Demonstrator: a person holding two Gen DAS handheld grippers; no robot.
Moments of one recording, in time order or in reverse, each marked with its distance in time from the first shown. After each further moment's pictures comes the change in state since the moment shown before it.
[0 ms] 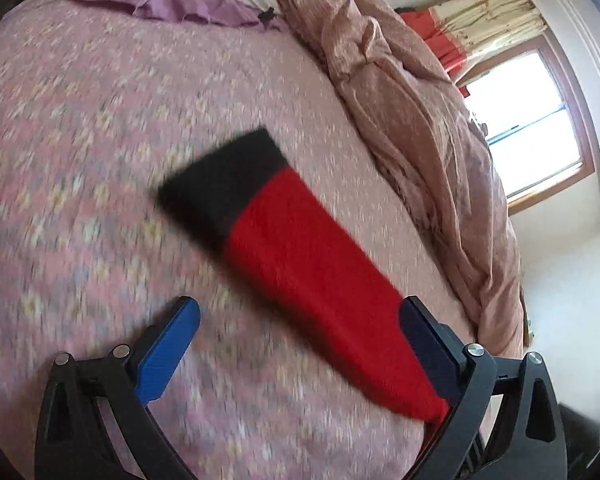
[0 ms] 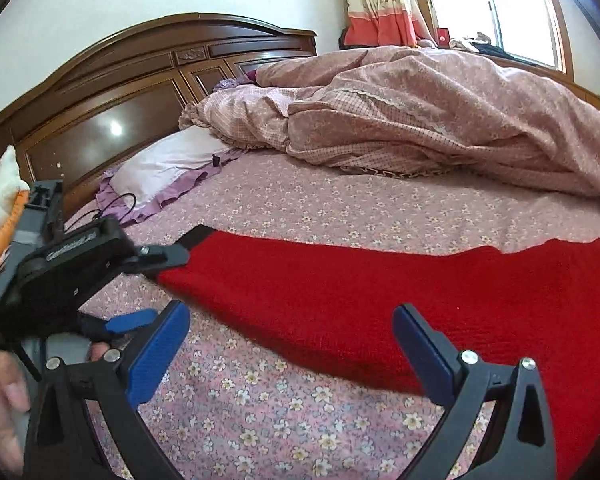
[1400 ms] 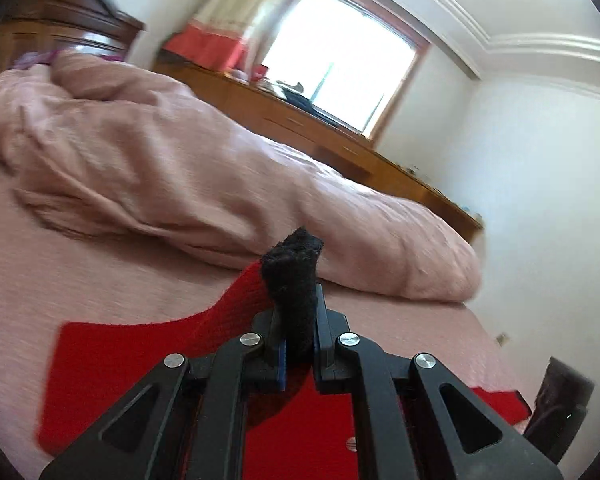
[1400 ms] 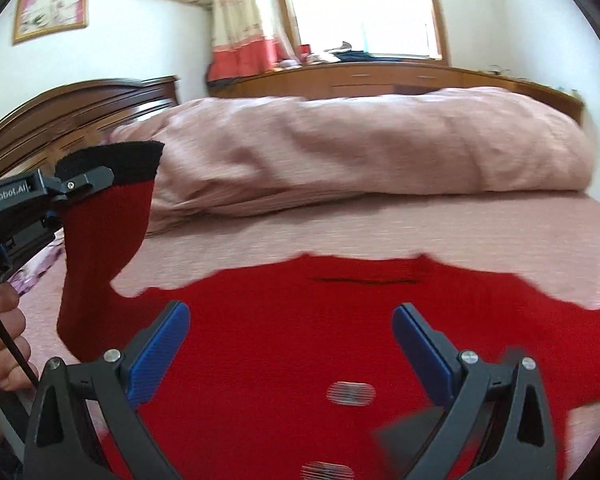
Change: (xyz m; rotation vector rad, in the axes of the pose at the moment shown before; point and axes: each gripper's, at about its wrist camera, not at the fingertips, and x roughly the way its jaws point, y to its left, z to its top) left arm 0.066 -0.362 -0.181 0.669 -0.100 -0.311; right arm -0.199 -0.309 -0.001 0.216 -0.099 -0.368
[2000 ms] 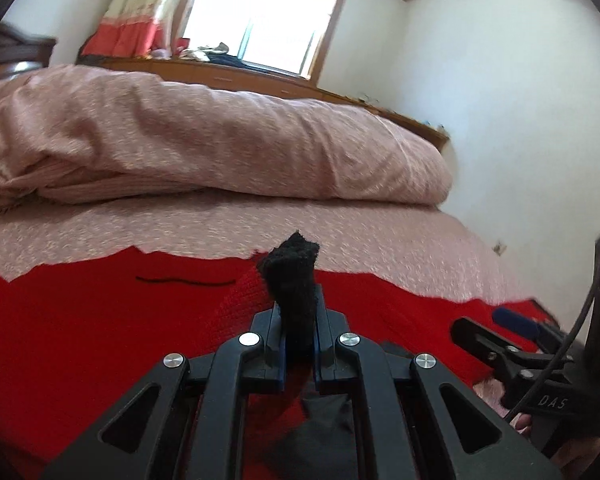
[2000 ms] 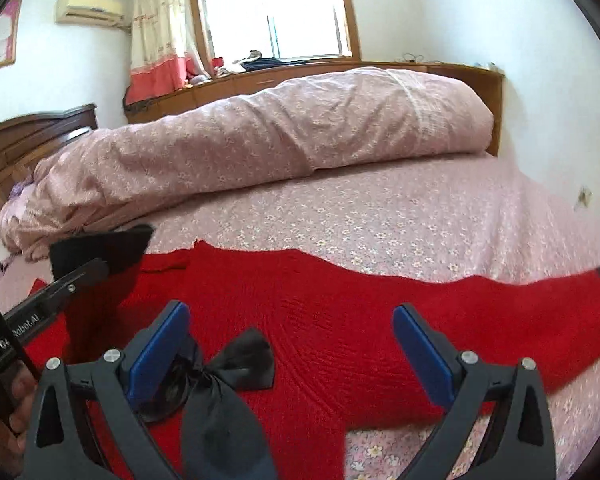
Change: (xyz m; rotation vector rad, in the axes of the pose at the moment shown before) left arm 0.098 -0.138 -0.123 0.271 0.148 -0.051; right arm -0.039 -0.195 -0.029 0.105 -0.026 -0.211
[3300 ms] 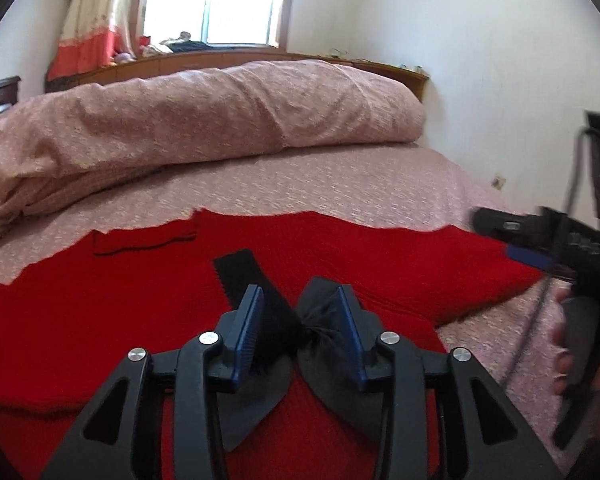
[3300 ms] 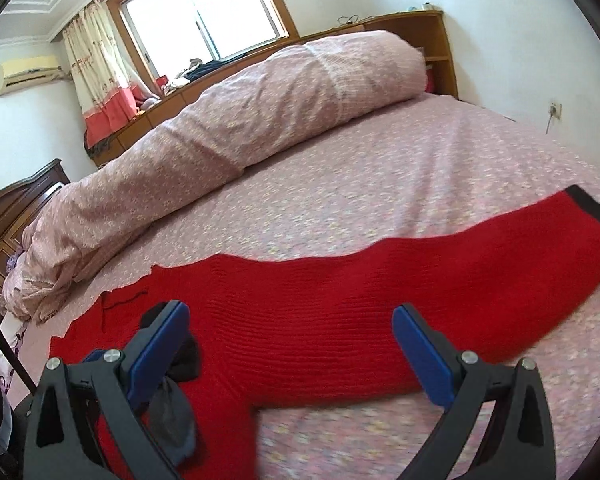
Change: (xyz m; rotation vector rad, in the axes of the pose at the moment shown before) left arm -0.008 -0.080 -0.031 0.154 0.113 0.057; right arm -0.032 -0.088 -0.010 0.300 0.041 -0.001
